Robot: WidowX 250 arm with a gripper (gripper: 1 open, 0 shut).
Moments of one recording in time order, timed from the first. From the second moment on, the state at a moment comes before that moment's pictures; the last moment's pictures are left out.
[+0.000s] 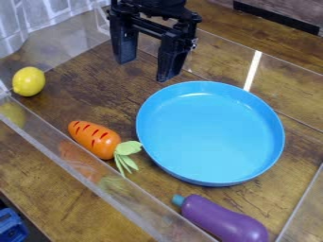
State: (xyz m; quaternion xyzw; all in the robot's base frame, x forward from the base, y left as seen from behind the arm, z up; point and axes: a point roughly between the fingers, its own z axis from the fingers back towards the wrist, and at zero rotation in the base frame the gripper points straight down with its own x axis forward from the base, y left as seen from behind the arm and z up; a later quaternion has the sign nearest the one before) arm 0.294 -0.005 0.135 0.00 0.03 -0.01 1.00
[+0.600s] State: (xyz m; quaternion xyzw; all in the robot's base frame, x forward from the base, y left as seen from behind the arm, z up) arm 0.286 0.006 0.110 0.00 0.07 -0.03 1.00
